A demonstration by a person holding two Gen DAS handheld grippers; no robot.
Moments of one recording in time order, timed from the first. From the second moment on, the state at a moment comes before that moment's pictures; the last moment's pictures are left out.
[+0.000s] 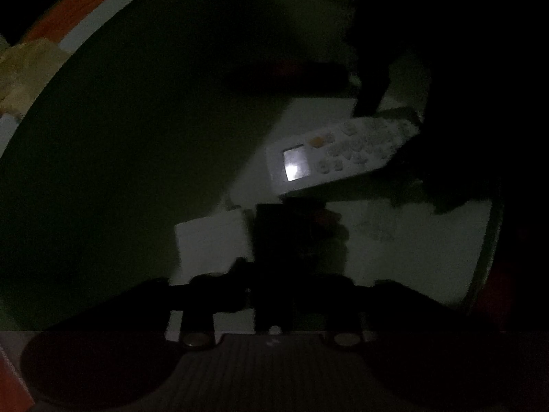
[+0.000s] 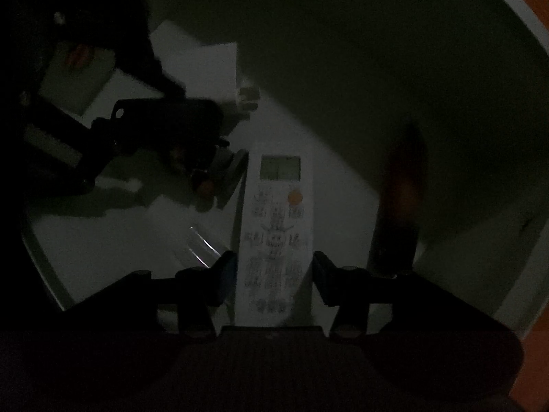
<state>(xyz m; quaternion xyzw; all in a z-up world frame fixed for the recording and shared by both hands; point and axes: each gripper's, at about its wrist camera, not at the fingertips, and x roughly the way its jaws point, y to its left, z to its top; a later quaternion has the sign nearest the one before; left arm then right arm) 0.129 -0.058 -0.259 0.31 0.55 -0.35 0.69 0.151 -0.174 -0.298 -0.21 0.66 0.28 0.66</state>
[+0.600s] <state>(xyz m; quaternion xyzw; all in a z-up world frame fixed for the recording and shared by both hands) 0.136 -0.059 -0.205 0.25 0.54 -0.35 0.72 0.182 -0.187 -0.223 -0.15 0.63 0.29 0.70</state>
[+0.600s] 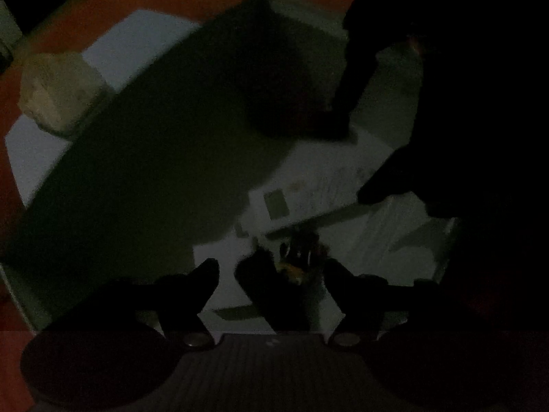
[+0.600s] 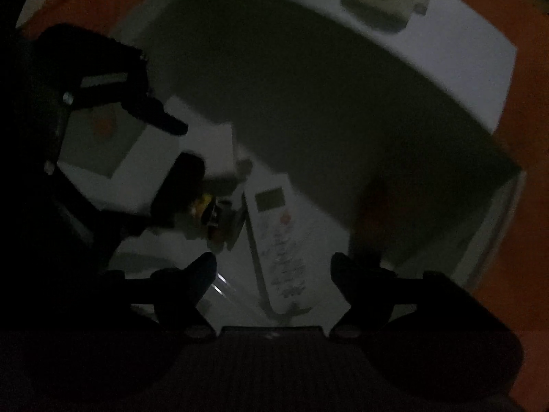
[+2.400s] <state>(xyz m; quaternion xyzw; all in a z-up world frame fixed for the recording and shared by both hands) 0.356 -0.026 -0.195 0.06 0.52 -0.12 0.84 0.489 -0.200 -0.253 0.04 0.53 0.11 0.84</state>
